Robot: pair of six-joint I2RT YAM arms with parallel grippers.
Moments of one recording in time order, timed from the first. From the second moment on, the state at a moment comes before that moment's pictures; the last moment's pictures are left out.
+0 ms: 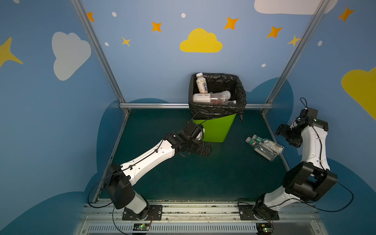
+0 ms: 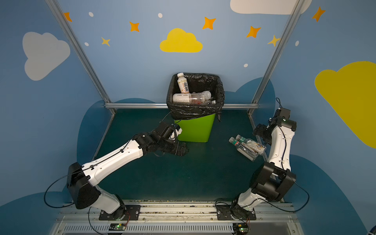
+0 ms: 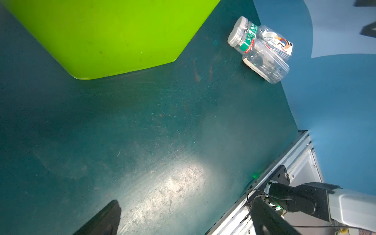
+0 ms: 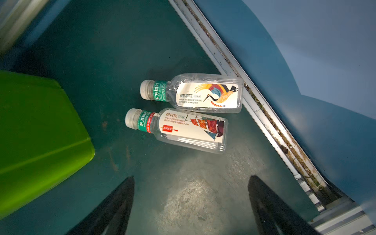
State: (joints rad) left arm -0.78 1.54 1.40 -0.74 0.19 -0.49; right arm -0.43 1.63 1.62 -1.15 -0.08 0.19
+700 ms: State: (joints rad) left arm -0.72 1.52 1.36 -0.84 0.18 -0.48; right arm -0.38 2.17 1.94 -1.07 0.17 0.07
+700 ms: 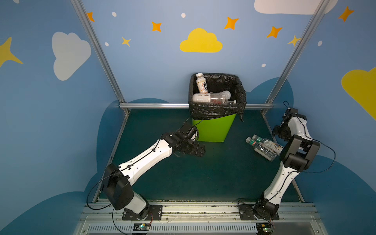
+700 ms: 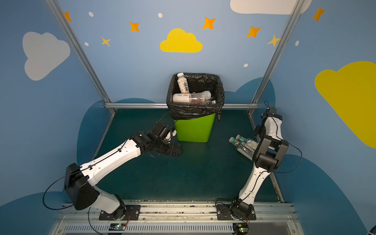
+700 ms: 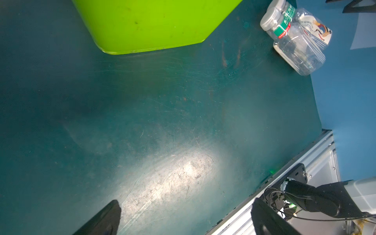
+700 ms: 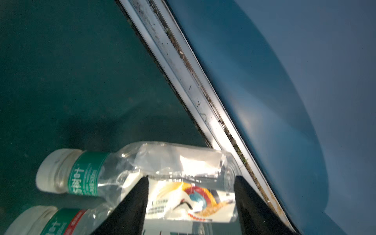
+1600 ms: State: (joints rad) left arm -0.66 1.34 1.15 -0.82 0.15 -0.49; right arm -0.32 2.08 1.64 -1.33 -0.37 0.17
